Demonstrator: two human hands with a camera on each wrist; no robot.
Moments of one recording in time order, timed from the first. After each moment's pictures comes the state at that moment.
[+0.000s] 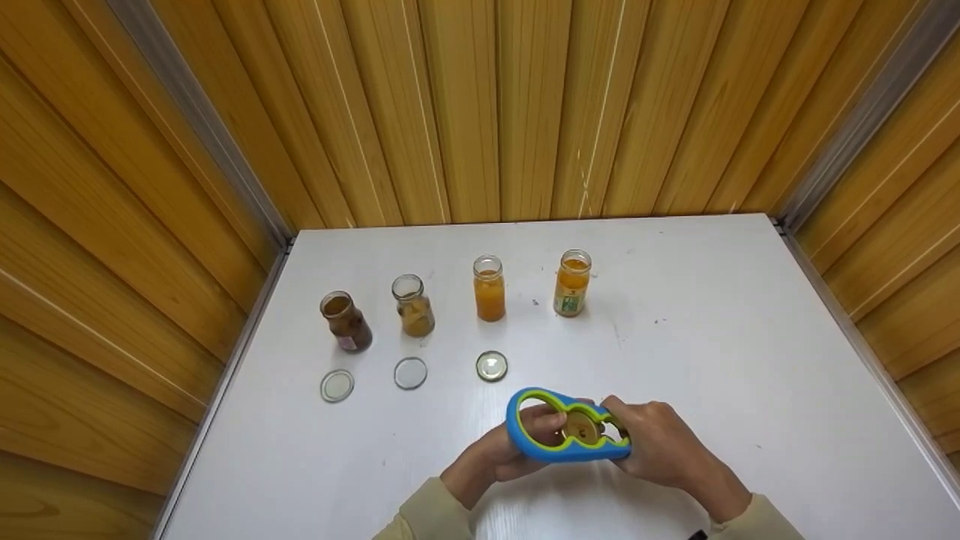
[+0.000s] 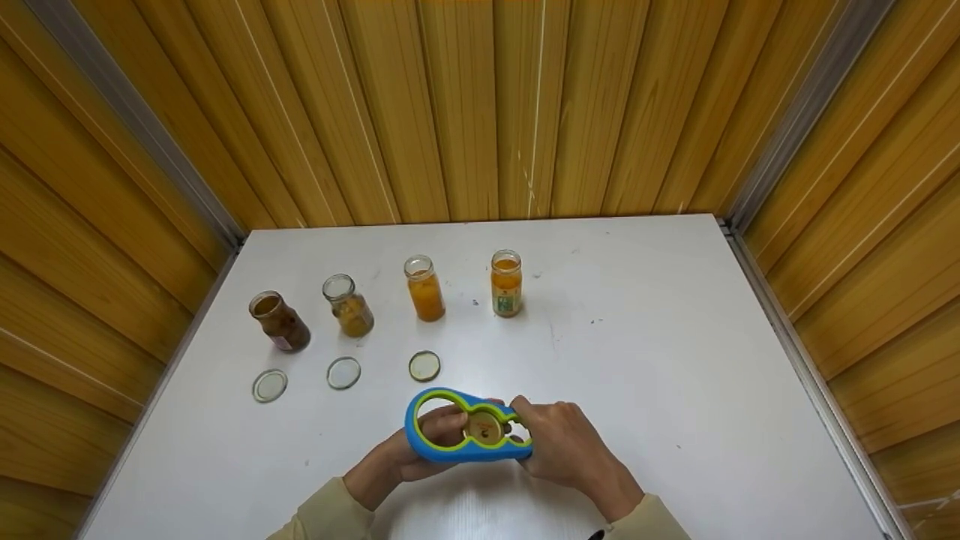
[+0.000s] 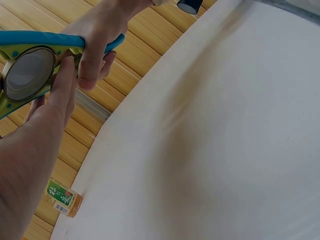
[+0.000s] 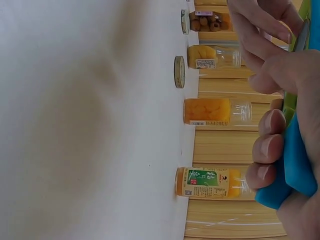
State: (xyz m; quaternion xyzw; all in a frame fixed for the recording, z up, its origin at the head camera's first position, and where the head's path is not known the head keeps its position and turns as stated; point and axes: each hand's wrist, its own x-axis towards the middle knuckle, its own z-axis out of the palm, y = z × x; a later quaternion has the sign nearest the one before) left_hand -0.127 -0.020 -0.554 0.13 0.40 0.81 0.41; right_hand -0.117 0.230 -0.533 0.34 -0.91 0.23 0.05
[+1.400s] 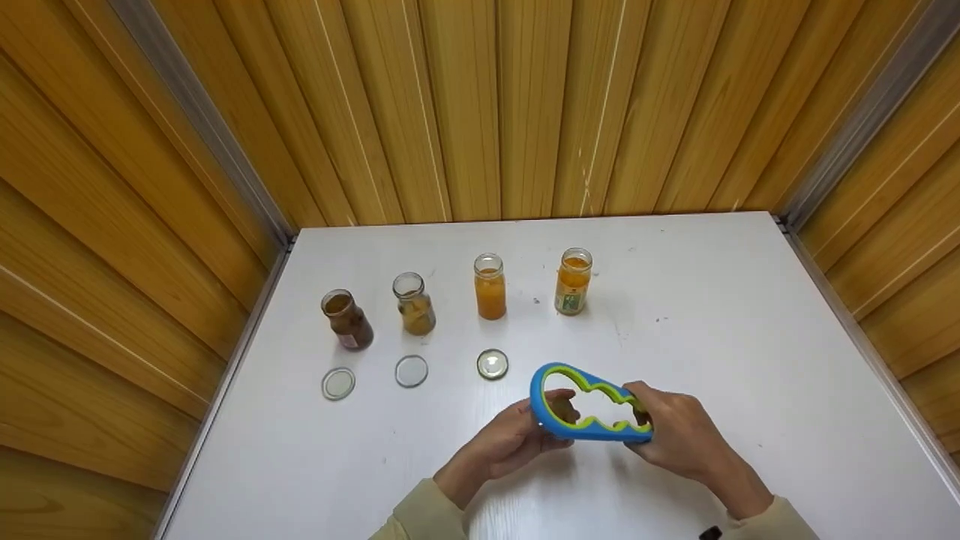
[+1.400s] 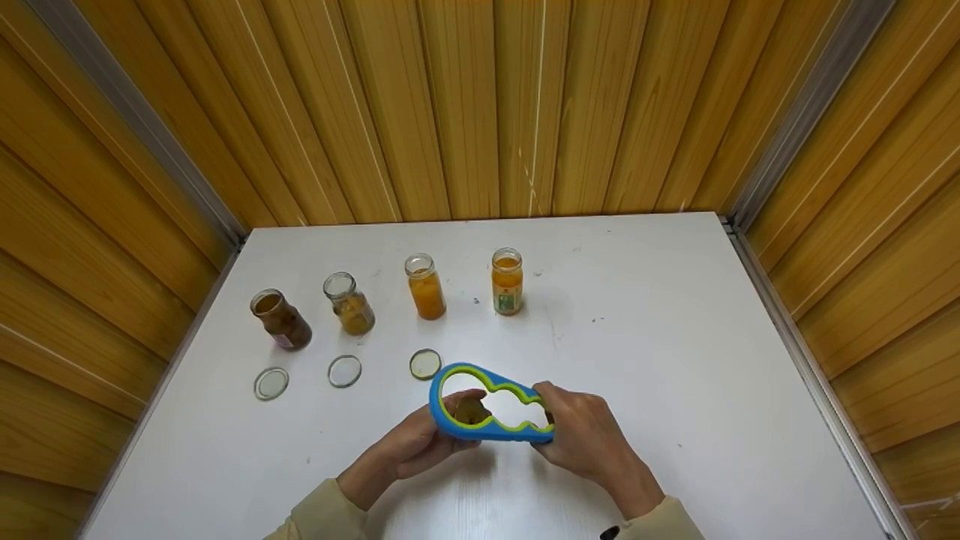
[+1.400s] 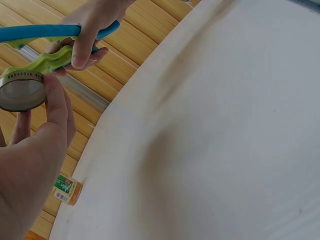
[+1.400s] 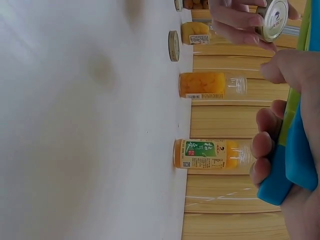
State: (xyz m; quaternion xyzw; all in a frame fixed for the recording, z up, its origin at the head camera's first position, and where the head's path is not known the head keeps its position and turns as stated) left_hand -0.129 -0.027 -0.564 0.09 0.40 0.84 0.36; right_hand -0.121 0.251 -0.534 0.31 -0.91 0.22 0.16
